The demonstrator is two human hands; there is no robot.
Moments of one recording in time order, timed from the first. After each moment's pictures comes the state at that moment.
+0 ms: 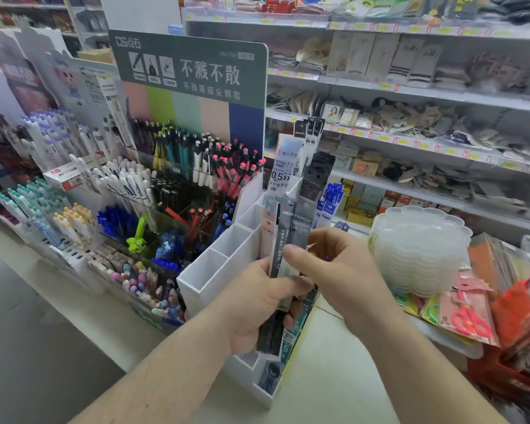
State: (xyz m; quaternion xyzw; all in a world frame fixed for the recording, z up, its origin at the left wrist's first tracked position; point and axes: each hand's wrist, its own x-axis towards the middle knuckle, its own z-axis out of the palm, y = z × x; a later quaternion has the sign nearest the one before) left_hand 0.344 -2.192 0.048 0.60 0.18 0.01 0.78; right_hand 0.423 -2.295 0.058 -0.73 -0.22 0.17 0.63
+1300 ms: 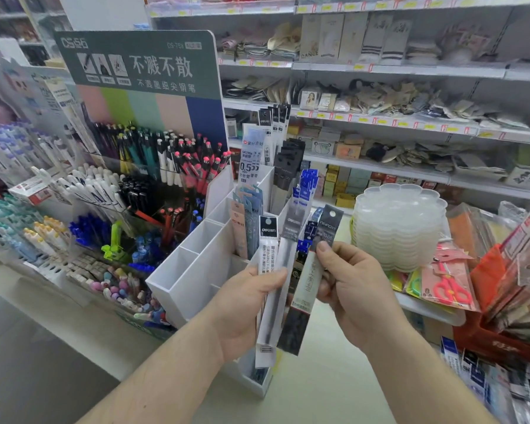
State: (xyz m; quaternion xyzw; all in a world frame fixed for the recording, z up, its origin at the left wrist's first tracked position) left_hand 0.357 -2.203 0.010 0.50 0.22 -0.04 0.84; right_hand 0.428 -2.337 0.027 -0.58 -0.04 0.24 0.78
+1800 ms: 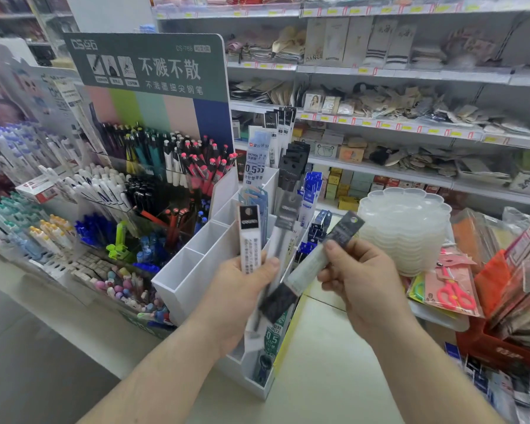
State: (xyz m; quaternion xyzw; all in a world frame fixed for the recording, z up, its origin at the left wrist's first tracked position) left_hand 0.352 -2.196 0.023 0.59 0.23 0.08 0.77; right_hand 0.439 -2.337 0.025 -0.59 -0.04 0.18 0.78
